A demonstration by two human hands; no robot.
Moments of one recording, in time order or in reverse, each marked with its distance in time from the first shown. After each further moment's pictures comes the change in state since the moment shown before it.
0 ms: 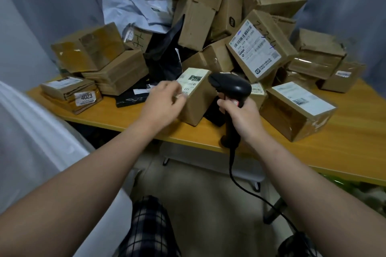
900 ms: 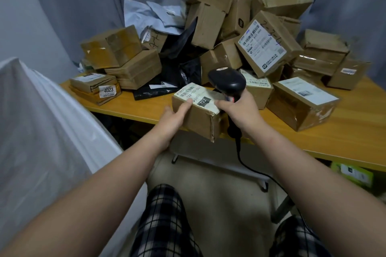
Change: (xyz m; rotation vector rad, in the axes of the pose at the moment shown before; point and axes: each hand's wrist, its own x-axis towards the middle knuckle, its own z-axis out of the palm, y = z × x) left_hand -0.066 0.002 0.005 -0.788 -0.143 -0.630; right_hand -0.019 -0.004 0.019 -0.121 -0.044 -0.070
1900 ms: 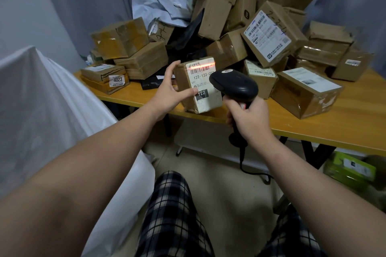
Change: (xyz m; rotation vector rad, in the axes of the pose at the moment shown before) left_hand -0.002 0.019 -0.034 0.086 -0.124 0.444; right_hand -0.066 0.004 0.002 -0.008 0.066 -0.175
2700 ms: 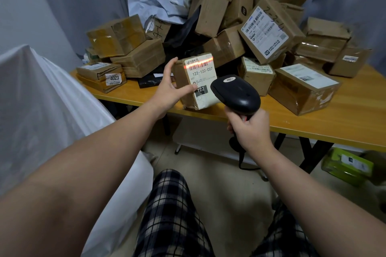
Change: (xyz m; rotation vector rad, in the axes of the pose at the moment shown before) left_hand 0.010 -0.012 0.007 -0.035 0.014 -0.023; right_hand -0.021 0.019 -0.004 0.024 0.044 -0.061
